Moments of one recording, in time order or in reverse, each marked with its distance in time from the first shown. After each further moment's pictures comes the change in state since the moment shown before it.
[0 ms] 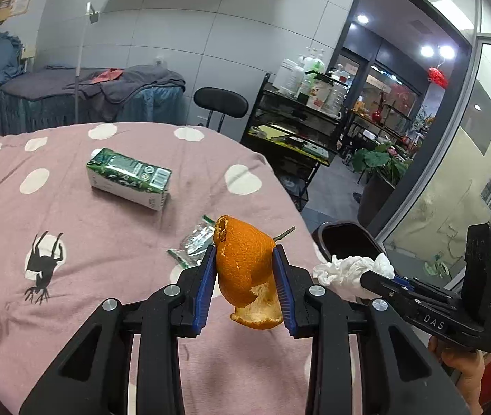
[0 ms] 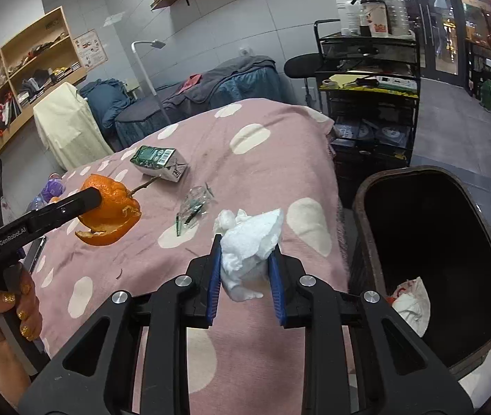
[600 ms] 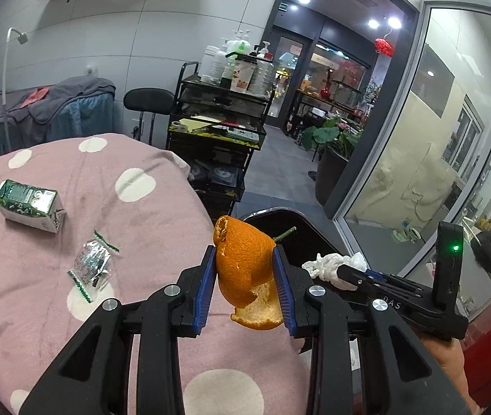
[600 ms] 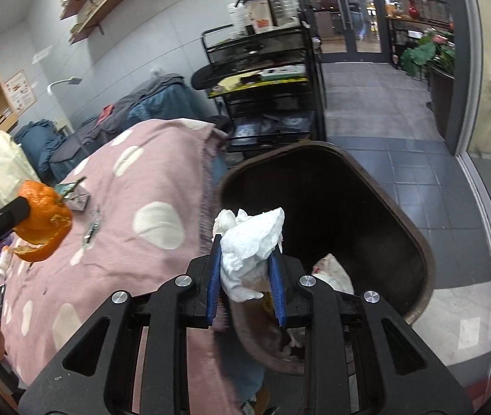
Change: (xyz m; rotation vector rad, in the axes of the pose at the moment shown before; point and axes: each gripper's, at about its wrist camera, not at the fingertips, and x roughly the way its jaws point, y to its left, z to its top) left arm 0.043 -0.101 0.000 0.147 0.041 -0.173; right arm -0.040 -0.119 -0.025 0.210 -0.046 -0.258
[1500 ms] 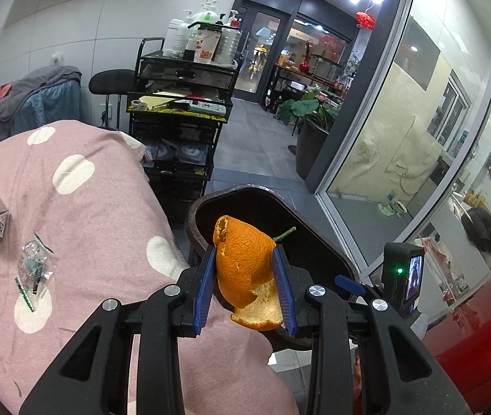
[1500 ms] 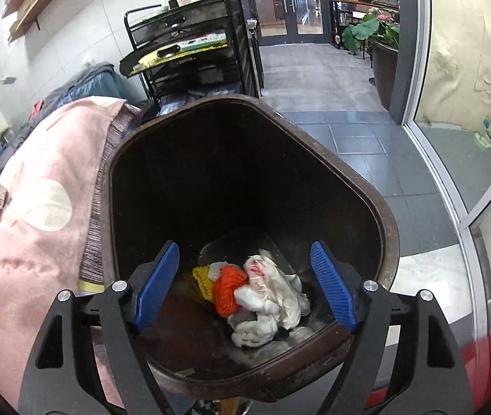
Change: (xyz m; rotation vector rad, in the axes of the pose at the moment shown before) left arm 0.054 -0.042 -0.002 0.052 0.104 -0.073; right arm 0.048 -0.058 -0.037 0.095 0.048 -0.230
